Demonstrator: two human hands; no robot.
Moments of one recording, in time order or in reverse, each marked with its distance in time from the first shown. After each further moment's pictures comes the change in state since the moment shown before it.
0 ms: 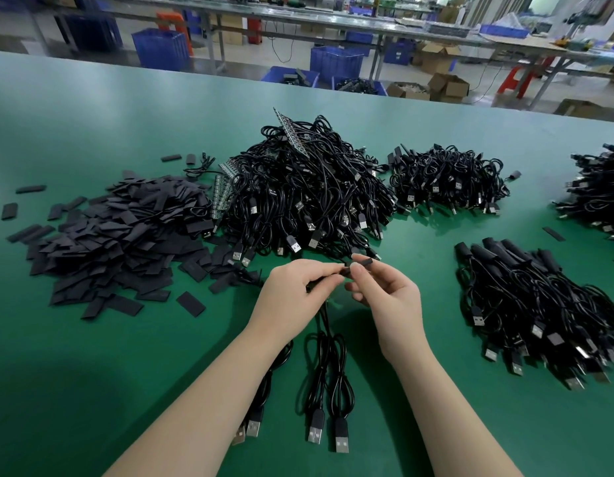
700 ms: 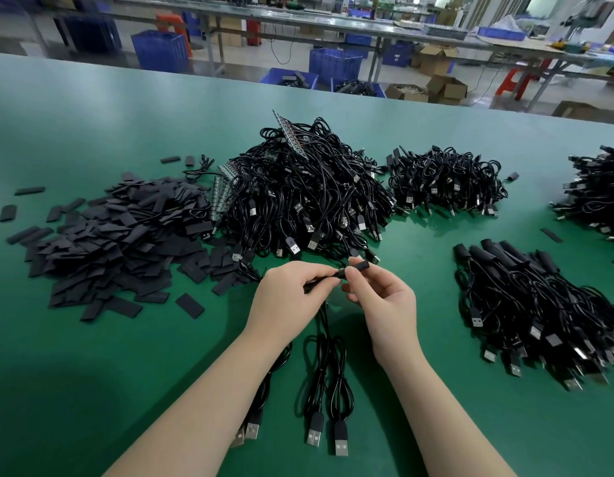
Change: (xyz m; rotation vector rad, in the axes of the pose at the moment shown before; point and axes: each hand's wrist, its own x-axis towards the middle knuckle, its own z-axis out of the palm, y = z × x) left_hand -0.002 0.002 0.000 0.061 0.094 -0.021; right_hand -0.005 0.000 0.009 0.028 0.037 -0.026
